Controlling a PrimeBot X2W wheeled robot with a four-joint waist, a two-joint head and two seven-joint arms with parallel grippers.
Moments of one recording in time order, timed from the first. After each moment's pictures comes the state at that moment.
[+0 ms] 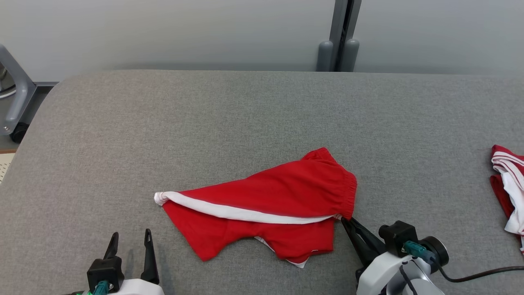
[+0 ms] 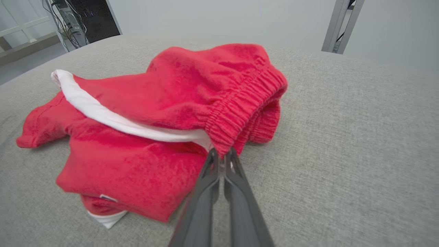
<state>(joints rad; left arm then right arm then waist) -0.02 0.05 -0.03 0.42 -0.12 0.11 -0.26 -0.29 -0.09 0.44 0.65 0.23 0.13 -0.26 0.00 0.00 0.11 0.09</state>
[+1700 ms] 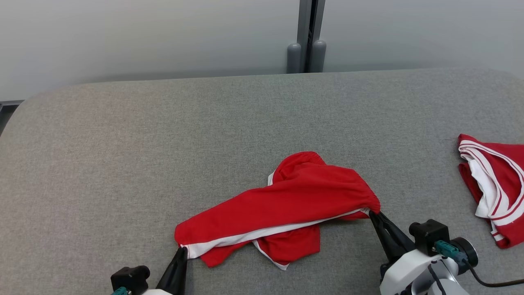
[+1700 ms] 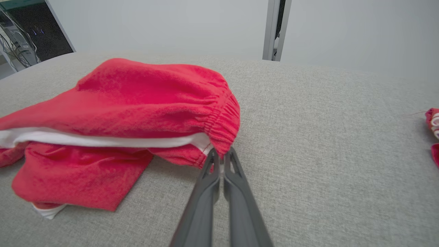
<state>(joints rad) -0.05 0.05 -0.23 0.57 -0.49 -0.13 -0.26 -0.24 -0.14 0.34 0.57 0.24 0.13 -0.26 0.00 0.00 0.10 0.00</state>
